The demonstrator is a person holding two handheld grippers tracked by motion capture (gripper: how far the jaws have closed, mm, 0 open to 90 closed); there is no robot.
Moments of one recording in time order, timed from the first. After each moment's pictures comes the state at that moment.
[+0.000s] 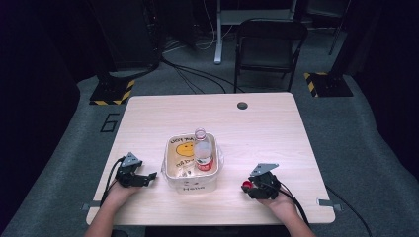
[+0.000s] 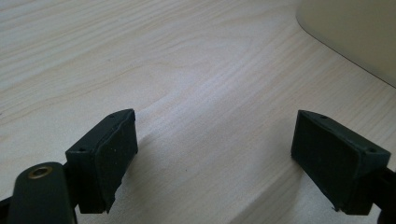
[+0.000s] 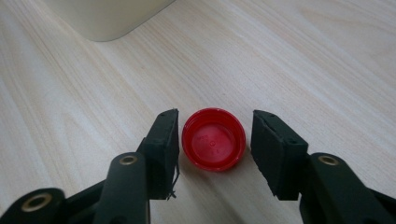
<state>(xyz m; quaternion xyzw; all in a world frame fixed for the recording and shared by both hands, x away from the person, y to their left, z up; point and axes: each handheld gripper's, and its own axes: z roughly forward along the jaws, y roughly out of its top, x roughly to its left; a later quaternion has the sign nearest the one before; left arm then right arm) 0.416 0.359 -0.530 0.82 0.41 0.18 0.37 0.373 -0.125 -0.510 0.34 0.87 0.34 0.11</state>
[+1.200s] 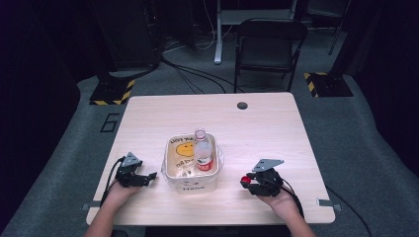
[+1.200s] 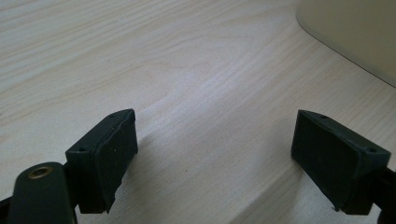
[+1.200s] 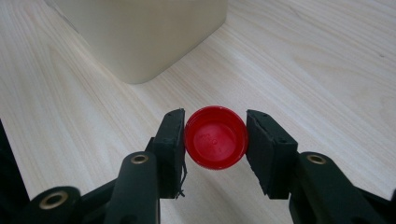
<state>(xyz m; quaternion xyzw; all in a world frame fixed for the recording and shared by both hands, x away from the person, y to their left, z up) 0.416 0.359 -0.529 0.82 0.41 0.18 0.36 0.367 -0.125 -0.476 0.33 0.86 0.38 0.10</state>
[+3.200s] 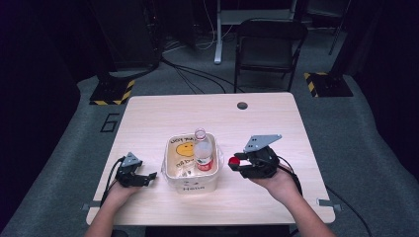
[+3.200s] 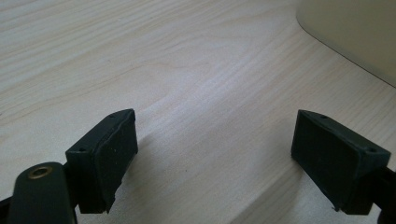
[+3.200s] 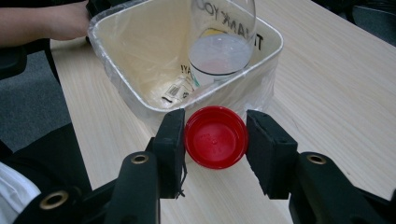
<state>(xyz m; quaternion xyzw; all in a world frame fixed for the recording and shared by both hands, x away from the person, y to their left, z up) 0.416 0.359 -0.529 0.82 0.41 0.18 0.36 0.368 -0.091 -0.360 0.25 0.86 0.42 0.11</state>
